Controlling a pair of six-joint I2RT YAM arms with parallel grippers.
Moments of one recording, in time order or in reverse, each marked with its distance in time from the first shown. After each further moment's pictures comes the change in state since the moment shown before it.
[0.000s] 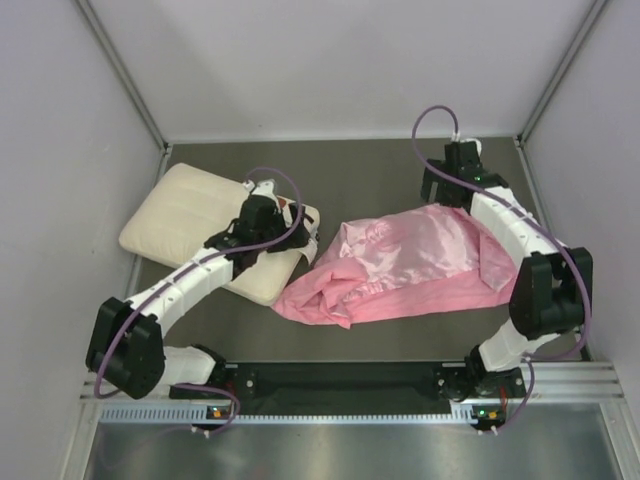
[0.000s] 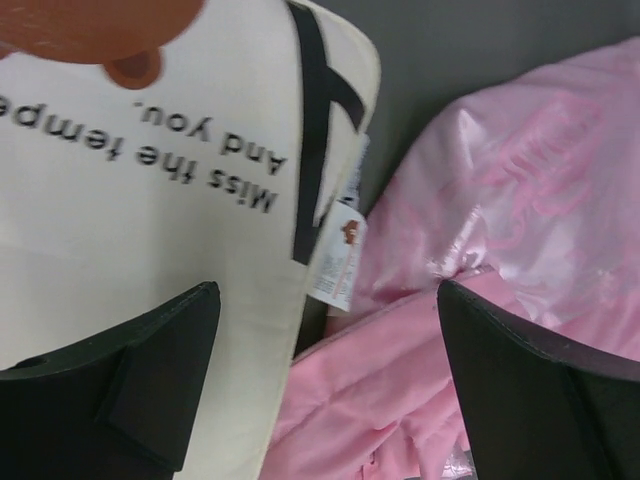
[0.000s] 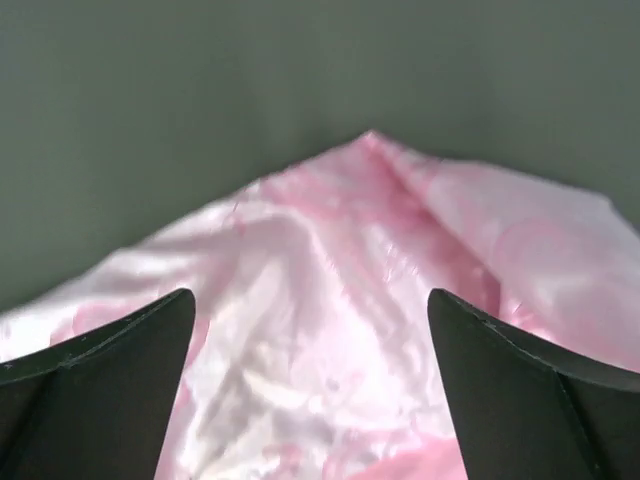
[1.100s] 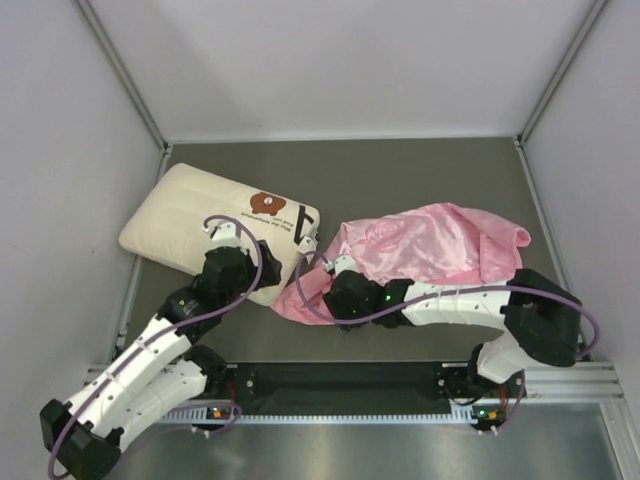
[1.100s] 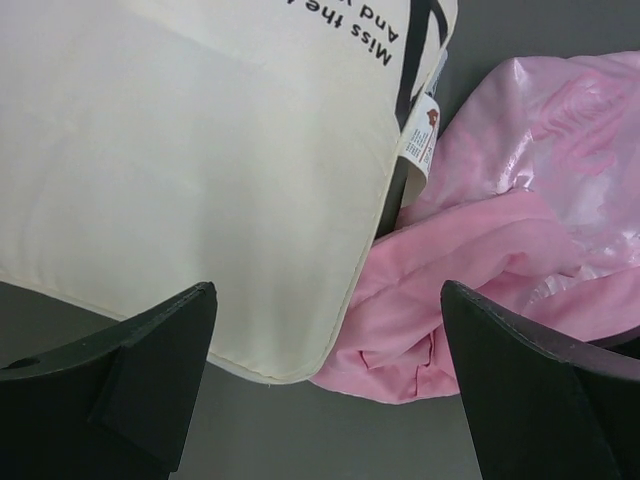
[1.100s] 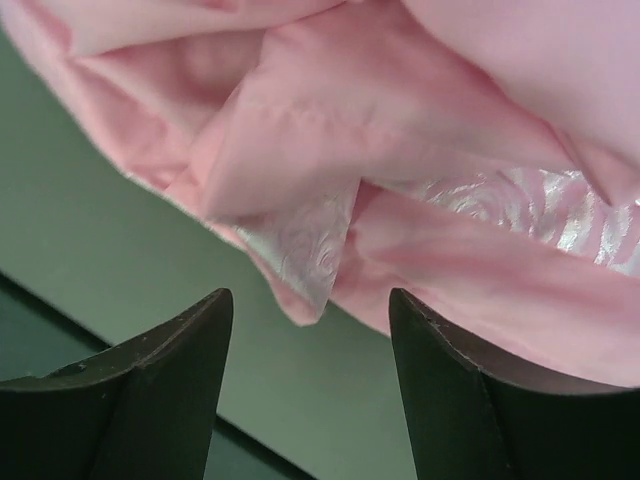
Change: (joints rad) left arm -0.130 -0.582 -0.261 -0.228 -0.236 -0.042; right arm 0.981 -0.159 -0.525 0.211 -0.051 0.204
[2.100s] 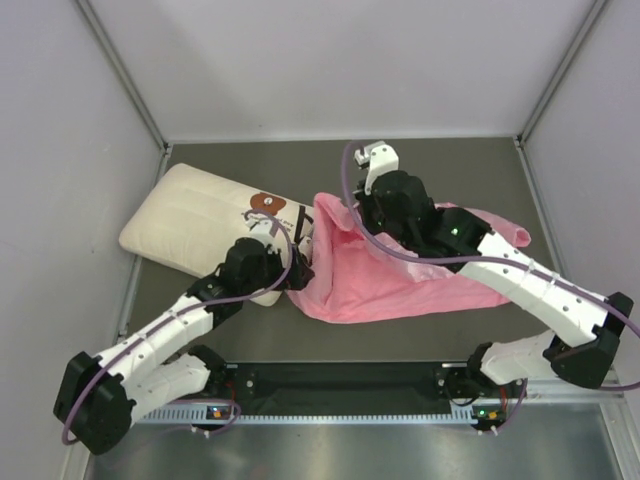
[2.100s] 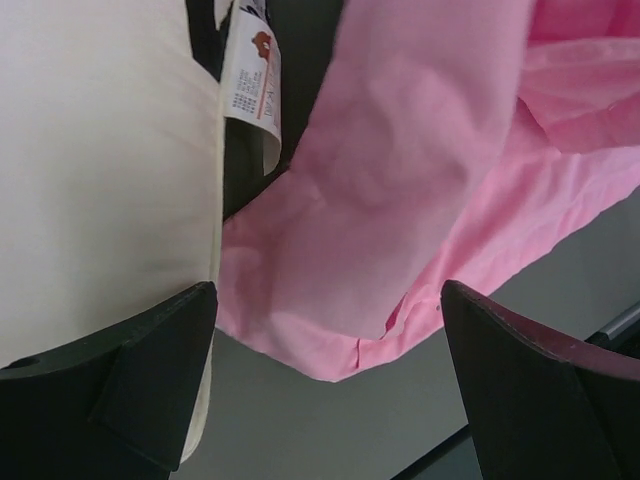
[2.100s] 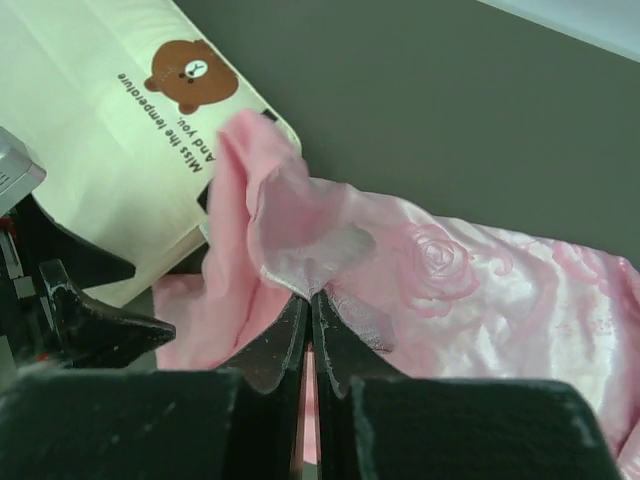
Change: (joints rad) left arm 0.000 0.219 -0.056 0.286 0.346 0.058; right arm -0.216 -0.165 0.625 -0.312 0.219 -0.265
